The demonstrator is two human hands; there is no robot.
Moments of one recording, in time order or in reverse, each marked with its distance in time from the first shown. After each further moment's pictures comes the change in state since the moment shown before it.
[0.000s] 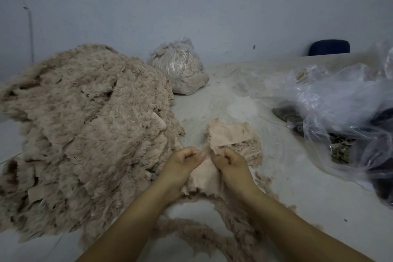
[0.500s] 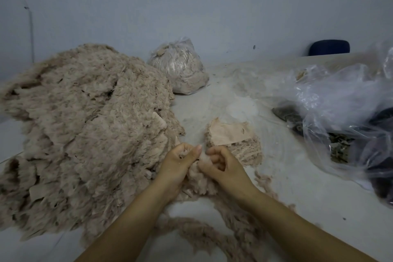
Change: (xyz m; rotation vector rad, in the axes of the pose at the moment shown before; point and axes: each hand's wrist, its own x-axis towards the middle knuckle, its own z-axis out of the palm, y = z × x) left_hand -0.001 0.001 -0.002 -0.105 0.072 0.045; right_hand -0.006 0.001 -0.004 -0.185 -0.157 -0.060
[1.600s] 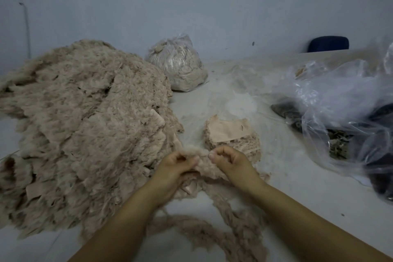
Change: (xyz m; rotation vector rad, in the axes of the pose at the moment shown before) left_hand 0.000 -0.014 -0.022 -0.046 -0.146 -0.111; right_hand 0.007 0.002 -0.018 0.010 -0.031 -0.071
